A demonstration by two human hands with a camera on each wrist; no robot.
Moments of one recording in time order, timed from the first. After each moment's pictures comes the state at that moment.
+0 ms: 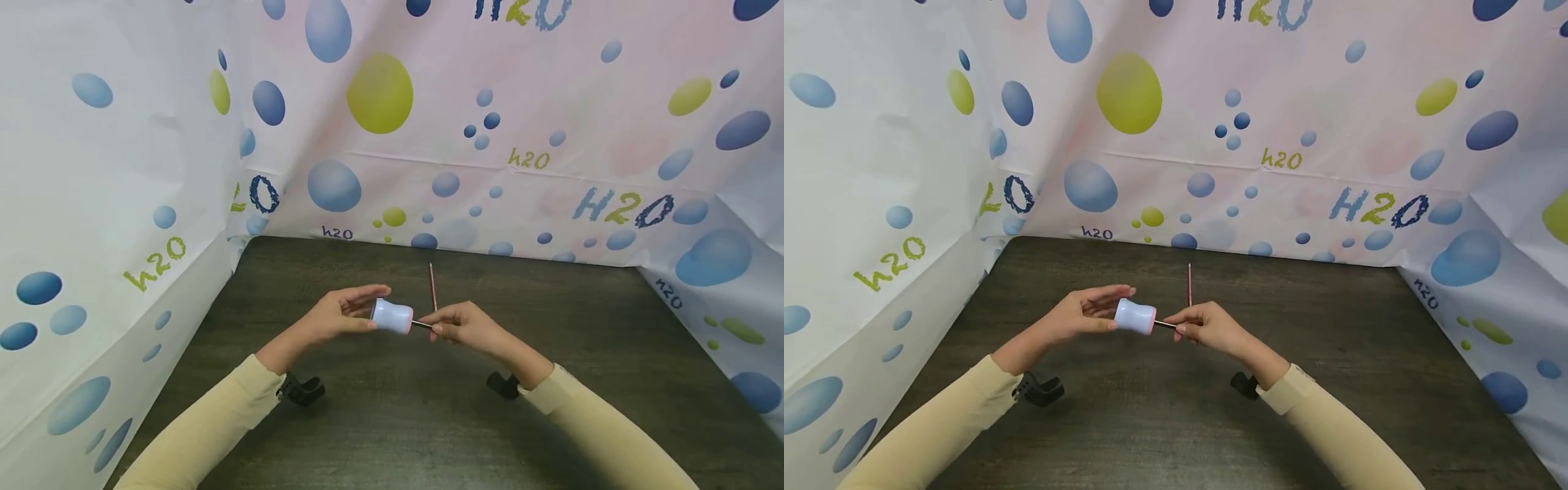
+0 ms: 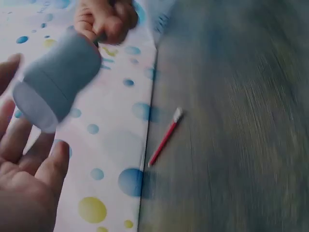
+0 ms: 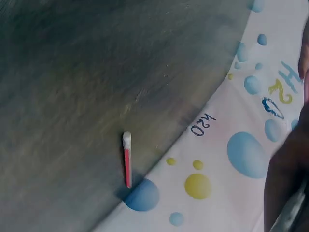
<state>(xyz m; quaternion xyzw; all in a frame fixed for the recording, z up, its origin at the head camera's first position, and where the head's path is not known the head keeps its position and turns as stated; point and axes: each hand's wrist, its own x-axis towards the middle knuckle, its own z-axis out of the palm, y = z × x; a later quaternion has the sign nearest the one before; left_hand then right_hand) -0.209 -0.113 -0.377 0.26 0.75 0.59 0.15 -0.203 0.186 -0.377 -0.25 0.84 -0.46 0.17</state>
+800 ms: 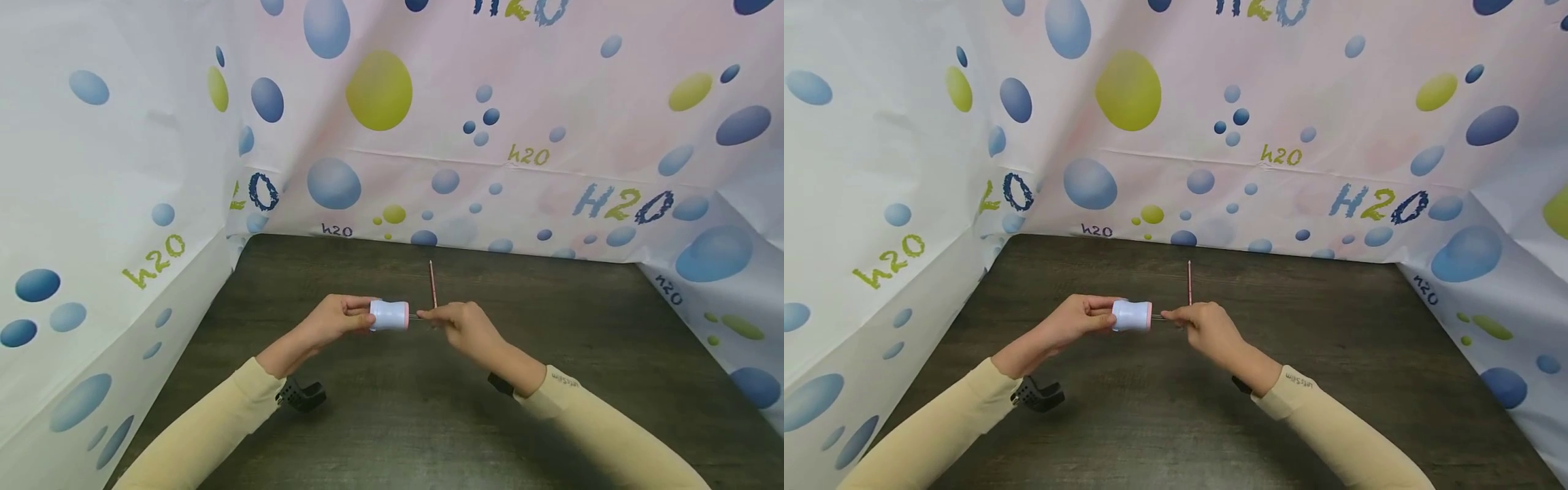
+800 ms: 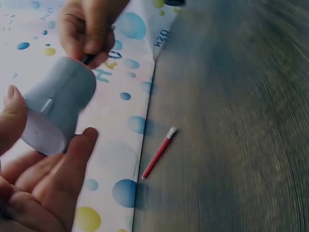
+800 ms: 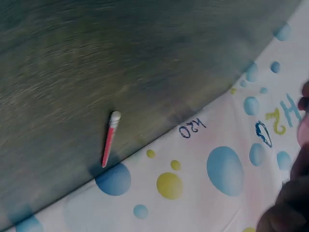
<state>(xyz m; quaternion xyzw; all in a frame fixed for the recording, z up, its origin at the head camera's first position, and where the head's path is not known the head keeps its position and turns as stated) -0.203 -0.109 -0.383 0.14 0.77 0.58 0.21 -0.185 0.172 -0.379 -0.35 0.88 -0.29 -0.10</state>
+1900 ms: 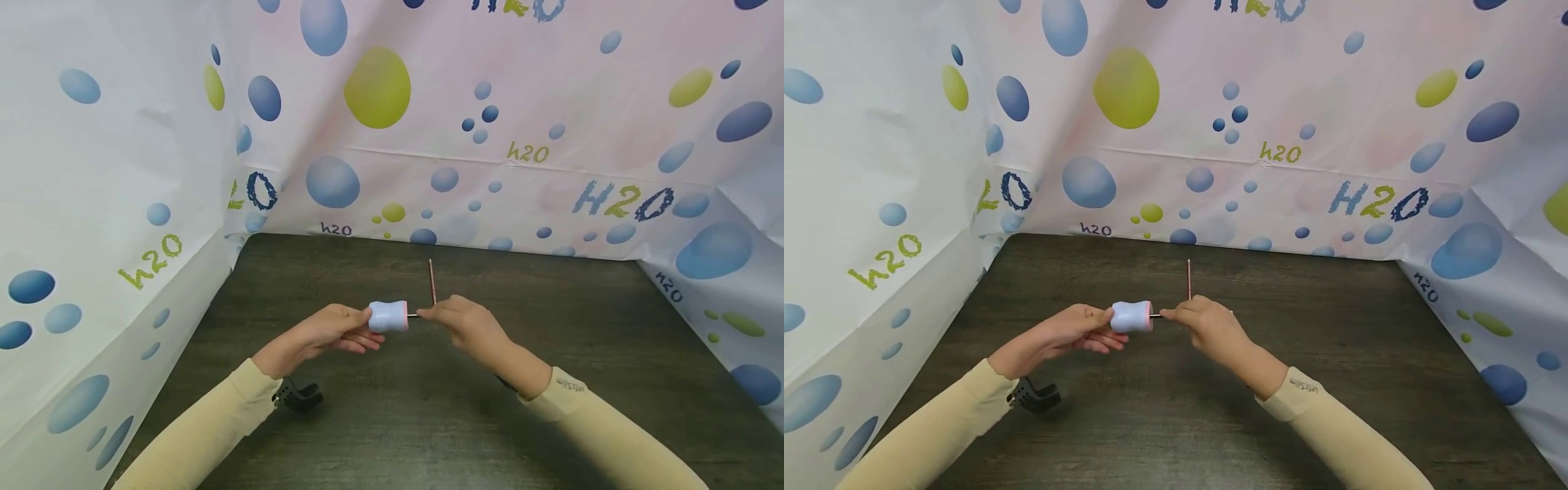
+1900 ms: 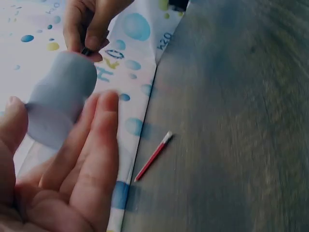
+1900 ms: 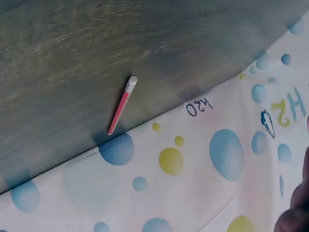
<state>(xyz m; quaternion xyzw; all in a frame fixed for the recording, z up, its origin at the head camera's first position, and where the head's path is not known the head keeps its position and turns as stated) -0.205 -0.114 -0.390 0.11 0.70 0.63 0.34 -0.186 0.179 -0.384 -0.43 0.84 -0.18 -0.27</state>
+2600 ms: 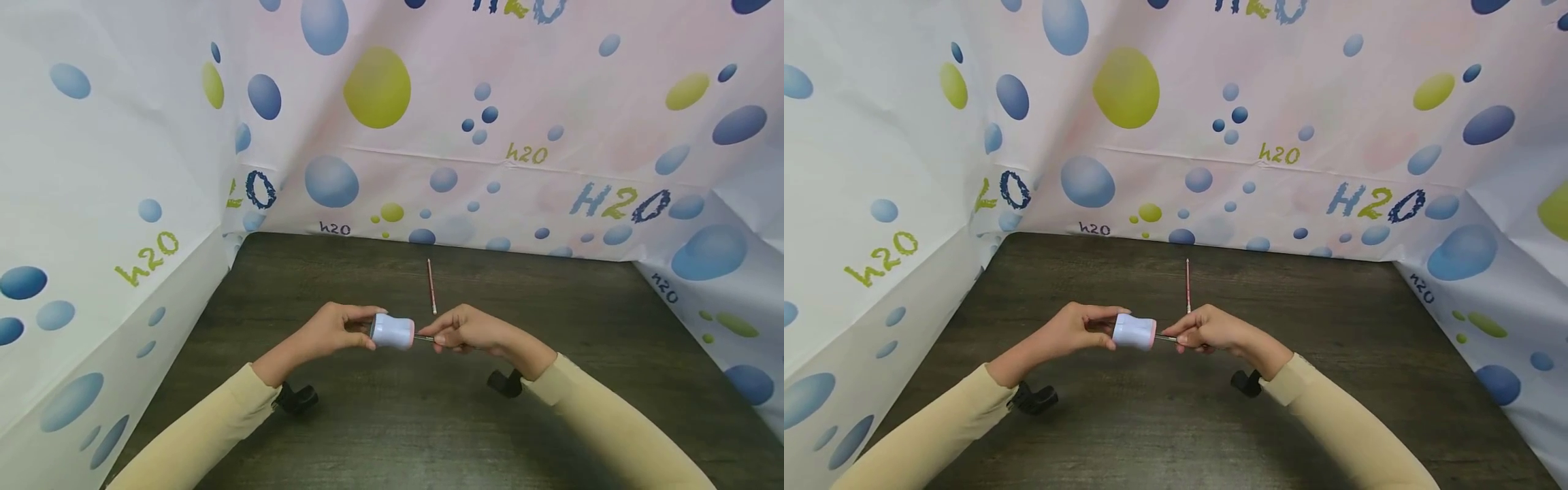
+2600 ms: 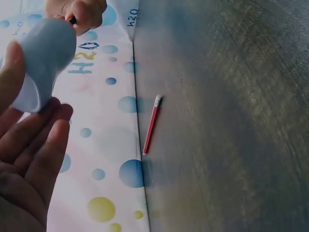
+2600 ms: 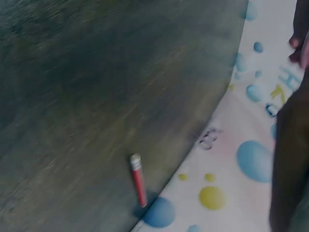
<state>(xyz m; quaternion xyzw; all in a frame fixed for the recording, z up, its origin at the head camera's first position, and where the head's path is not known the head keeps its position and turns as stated) -0.192 -0.111 -0.387 0.29 0.84 0.45 0.11 -0.203 0.194 -0.372 -0.21 0.78 -0.49 0.32</state>
